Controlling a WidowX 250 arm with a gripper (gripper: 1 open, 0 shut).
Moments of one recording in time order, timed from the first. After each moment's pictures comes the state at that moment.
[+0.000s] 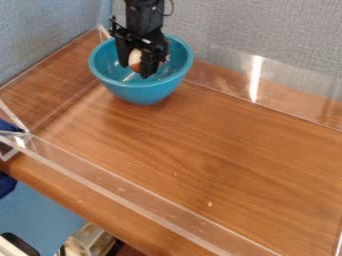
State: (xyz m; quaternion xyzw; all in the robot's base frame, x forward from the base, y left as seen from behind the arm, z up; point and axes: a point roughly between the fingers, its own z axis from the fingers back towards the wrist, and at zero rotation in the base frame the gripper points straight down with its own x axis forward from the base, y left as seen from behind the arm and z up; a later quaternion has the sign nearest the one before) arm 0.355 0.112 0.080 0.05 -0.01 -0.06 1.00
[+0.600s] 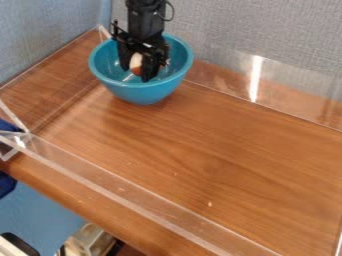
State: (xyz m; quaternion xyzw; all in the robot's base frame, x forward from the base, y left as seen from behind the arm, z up) arm 0.358 0.113 0.075 0.05 0.00 -0.07 1.00
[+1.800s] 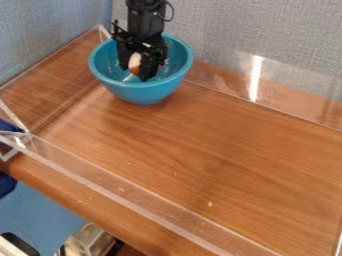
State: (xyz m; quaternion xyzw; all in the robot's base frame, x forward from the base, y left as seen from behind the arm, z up) arm 0.360 0.116 0.074 0.05 0.01 -0.08 1.00
